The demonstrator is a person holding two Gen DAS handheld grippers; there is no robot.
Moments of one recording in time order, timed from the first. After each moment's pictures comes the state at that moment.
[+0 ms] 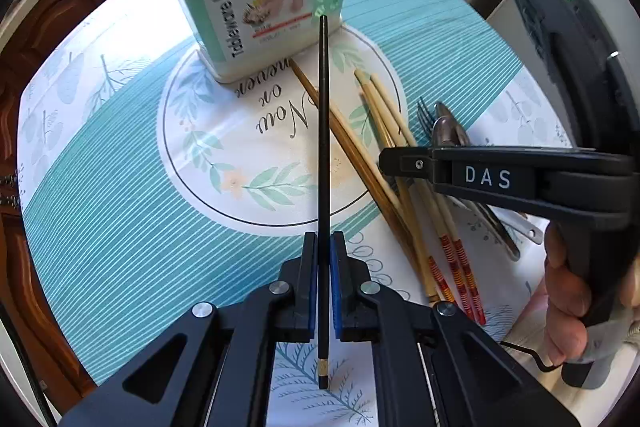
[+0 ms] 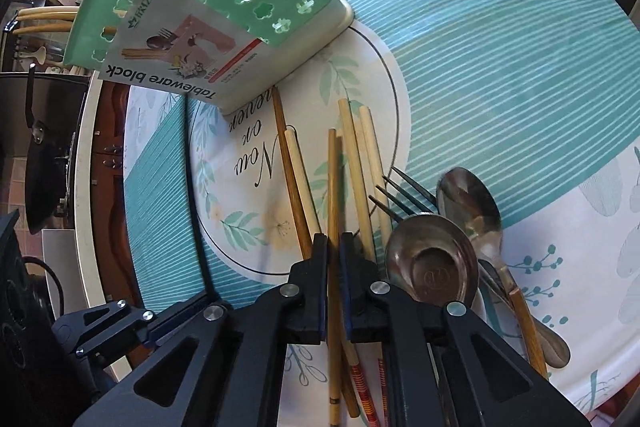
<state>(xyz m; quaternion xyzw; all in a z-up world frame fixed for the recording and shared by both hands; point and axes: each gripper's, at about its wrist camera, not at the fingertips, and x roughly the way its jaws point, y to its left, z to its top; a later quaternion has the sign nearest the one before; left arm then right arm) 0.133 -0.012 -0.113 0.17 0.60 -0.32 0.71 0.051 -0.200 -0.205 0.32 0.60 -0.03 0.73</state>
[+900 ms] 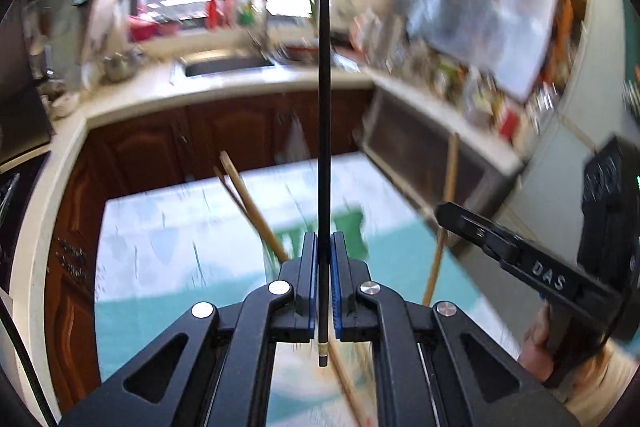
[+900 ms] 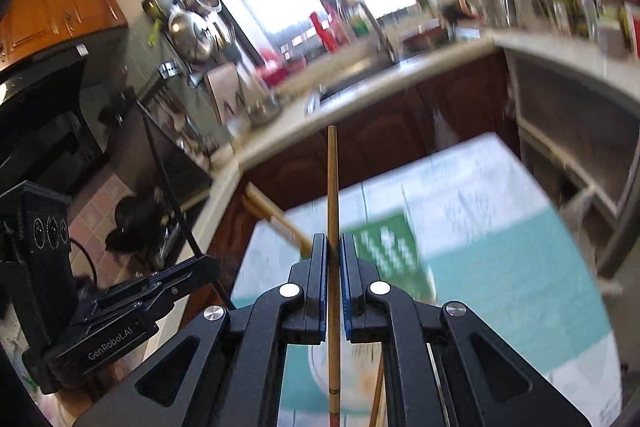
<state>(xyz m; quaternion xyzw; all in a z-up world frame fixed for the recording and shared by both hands) 0.160 0.000 0.096 0.00 0.33 -0.26 0.91 0.014 -0.245 0.042 0.23 0.26 0.06 0.94</state>
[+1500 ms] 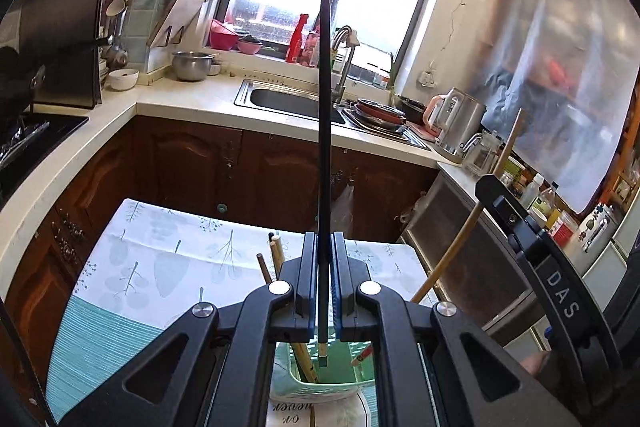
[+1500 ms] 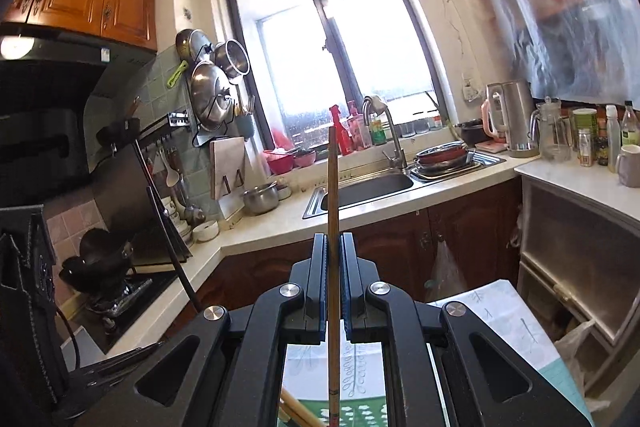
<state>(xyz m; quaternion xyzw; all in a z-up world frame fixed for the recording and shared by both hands) 0.237 0.007 0.062 -0.13 0.28 -0.15 0.94 0.126 -0.198 0.095 0.12 0.11 0.02 0.99</state>
